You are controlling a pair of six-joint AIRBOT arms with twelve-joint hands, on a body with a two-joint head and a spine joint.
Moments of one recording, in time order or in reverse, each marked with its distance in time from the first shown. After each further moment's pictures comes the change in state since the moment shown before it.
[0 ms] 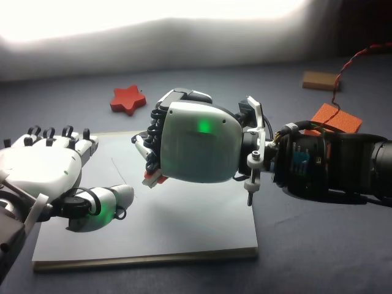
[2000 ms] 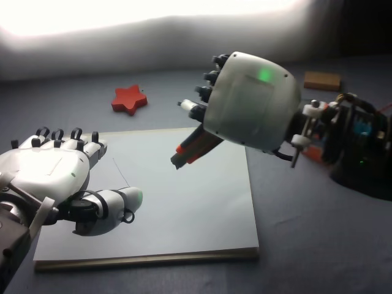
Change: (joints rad) left arm -0.015 0.003 -0.029 0.003 -0.004 0.007; right arm 0.011 0.224 -0.235 0.341 -0.100 0.106
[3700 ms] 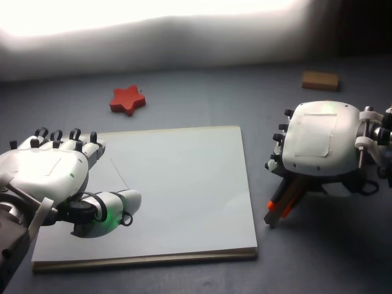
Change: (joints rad) left arm 0.002 0.003 -0.002 -0.001 0.001 0.000; right arm -0.025 0.205 -0.070 -0.550 -0.444 0.859
